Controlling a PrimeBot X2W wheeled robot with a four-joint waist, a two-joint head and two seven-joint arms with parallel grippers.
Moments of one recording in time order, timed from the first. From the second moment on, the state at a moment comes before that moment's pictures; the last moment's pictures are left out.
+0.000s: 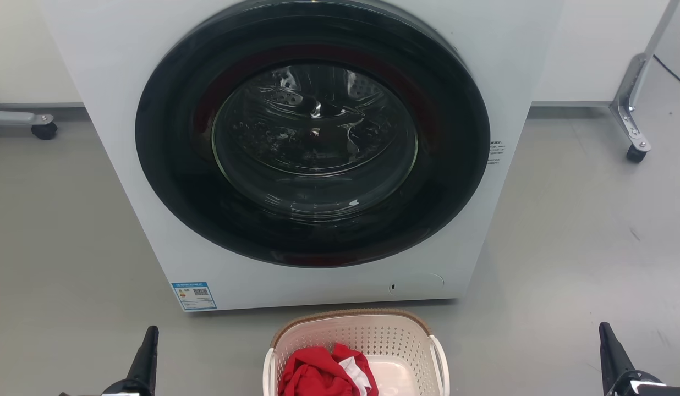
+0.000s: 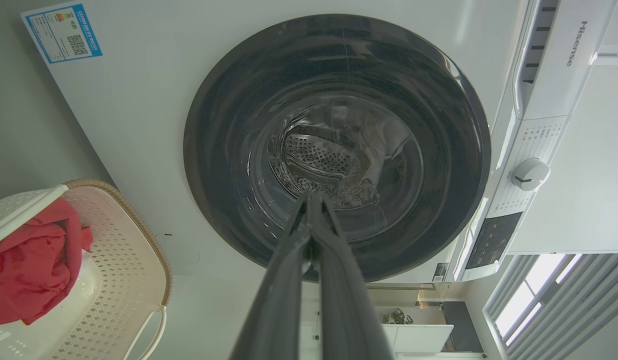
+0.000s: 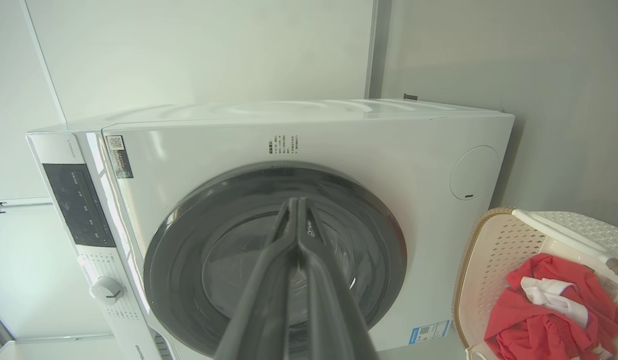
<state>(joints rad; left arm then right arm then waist) -0.08 0.04 0.09 0.29 -1.60 -0.12 0.11 -0.09 -0.04 -0.13 0.30 1.60 0.12 0.11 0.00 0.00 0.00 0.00</state>
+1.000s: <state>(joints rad) -0.08 0.04 0.09 0.29 -1.60 -0.12 0.11 -0.09 -0.04 -0.13 0.30 1.60 0.12 0.11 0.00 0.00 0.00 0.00</state>
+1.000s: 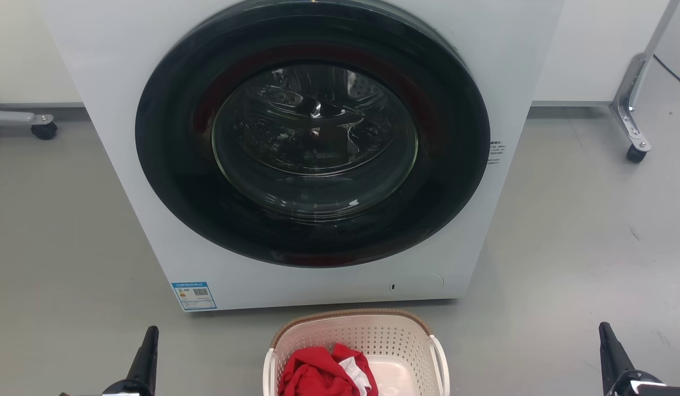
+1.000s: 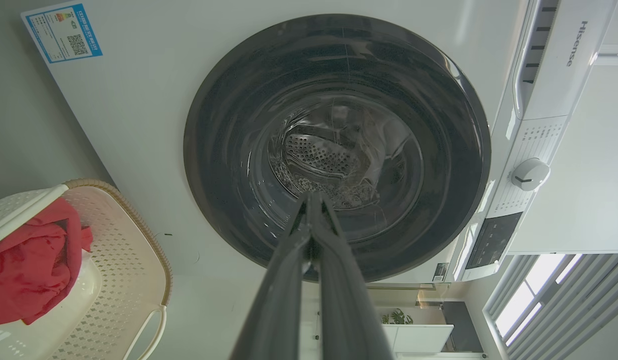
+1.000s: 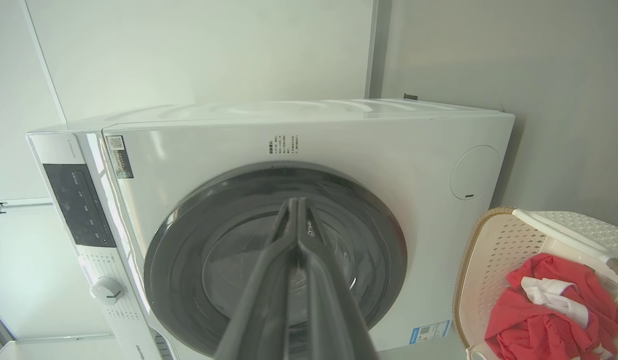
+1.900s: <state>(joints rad) -0.08 0.04 0.09 0.29 -1.60 -0.12 0.11 -0.09 -0.04 -0.13 0.30 1.60 0.12 0.11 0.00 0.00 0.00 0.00</state>
